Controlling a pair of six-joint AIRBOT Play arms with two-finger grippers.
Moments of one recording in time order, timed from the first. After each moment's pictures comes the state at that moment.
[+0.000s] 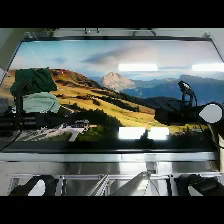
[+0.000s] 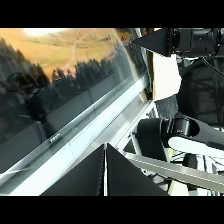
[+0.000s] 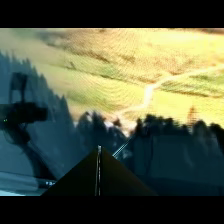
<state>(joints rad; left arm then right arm) 0.32 -0.91 0.65 0.42 -1.57 -0.88 0.21 -0.92 0.72 -1.18 0.98 1.78</state>
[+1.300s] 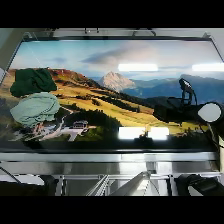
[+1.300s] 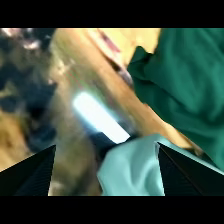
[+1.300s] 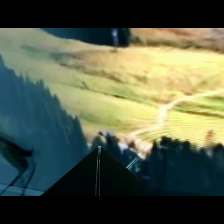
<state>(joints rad) 0.88 -1.79 1.58 0.99 -1.06 -1.28 0.21 -0.94 0.72 -1.14 0.90 1.78</state>
